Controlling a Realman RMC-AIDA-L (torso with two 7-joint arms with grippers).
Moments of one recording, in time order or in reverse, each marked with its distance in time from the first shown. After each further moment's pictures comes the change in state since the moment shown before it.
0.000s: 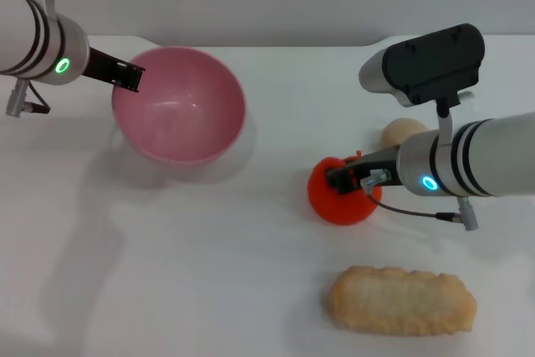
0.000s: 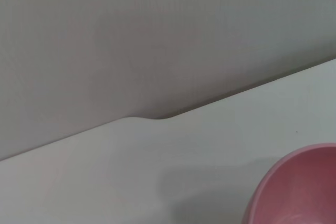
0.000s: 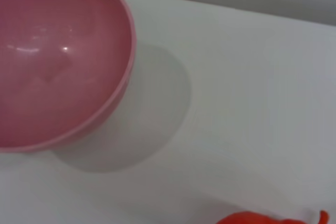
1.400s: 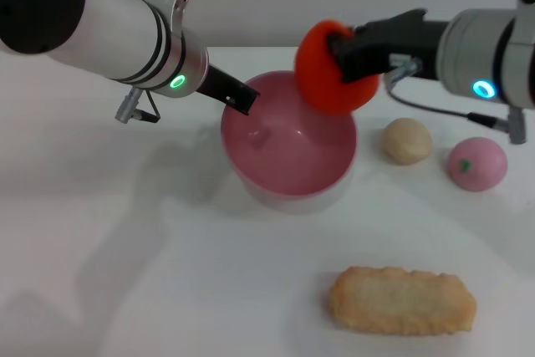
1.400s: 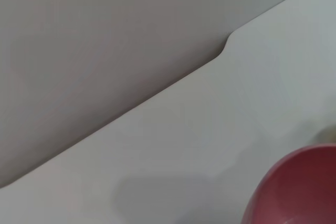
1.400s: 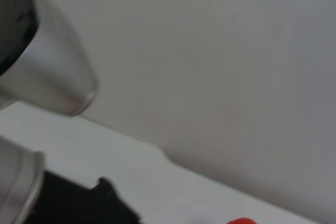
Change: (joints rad) left arm -0.122 -0.008 0.203 -0.065 -0.171 0.056 0.020; right arm -0.122 -0.003 0.095 -0.510 -0.044 0.077 -0.112
